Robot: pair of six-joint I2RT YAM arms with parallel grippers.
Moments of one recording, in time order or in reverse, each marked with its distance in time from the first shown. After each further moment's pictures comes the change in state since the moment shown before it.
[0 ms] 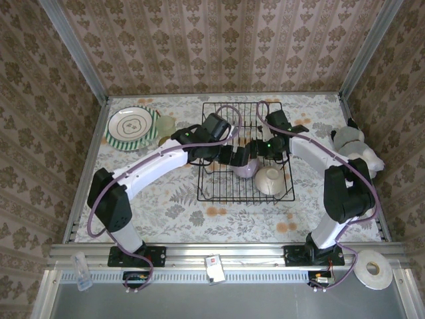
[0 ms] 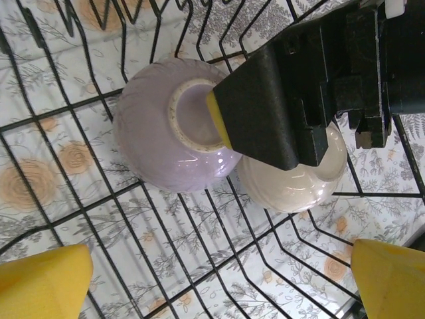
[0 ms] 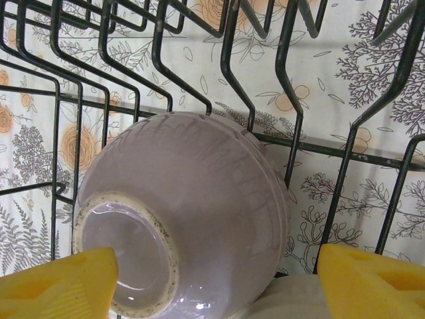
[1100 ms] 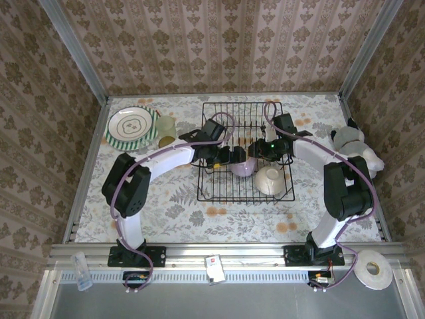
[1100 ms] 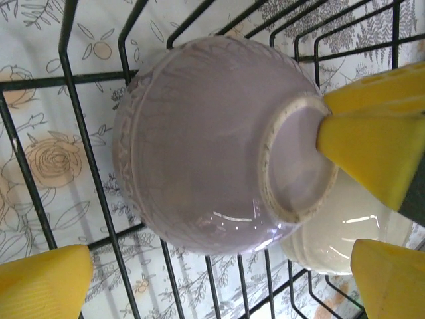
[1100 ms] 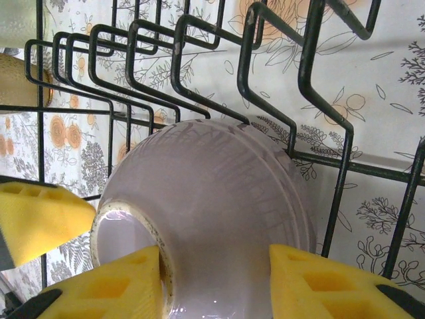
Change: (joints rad) left arm 0.112 0.172 -0.124 0.255 0.163 -0.187; right arm -0.070 0.018 -0.105 0.200 -0.217 0.081
